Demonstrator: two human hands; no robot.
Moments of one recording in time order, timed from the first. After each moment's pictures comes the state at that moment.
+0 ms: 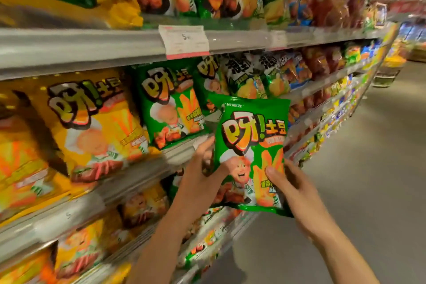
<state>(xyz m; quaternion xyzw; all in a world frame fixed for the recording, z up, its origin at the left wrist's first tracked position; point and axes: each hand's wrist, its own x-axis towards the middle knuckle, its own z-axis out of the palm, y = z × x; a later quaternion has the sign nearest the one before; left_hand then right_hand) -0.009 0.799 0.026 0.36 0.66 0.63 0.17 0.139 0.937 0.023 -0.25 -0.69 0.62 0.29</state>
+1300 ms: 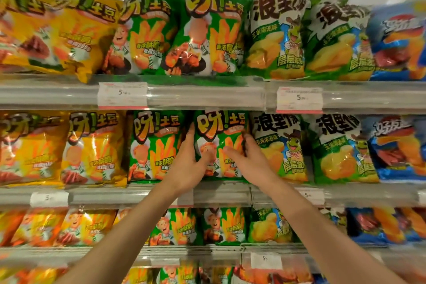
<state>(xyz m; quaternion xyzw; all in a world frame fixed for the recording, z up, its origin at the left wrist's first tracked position) -0.090 0.981 0.082 0.13 0.85 0.48 -0.15 -0.111 1.159 0.080 0.06 -0.82 0.57 0.06</state>
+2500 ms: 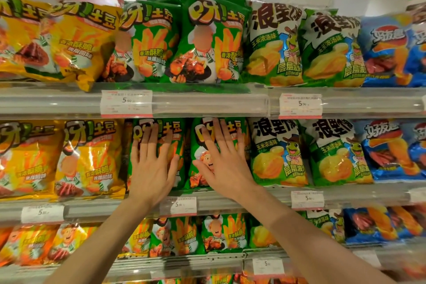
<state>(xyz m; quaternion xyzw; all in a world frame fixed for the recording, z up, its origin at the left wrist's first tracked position) -0.114 0.899 0.052 0.08 0.92 0.07 -0.39 -0.118 1.108 0.070 0.21 -0.92 0.05 0.32</state>
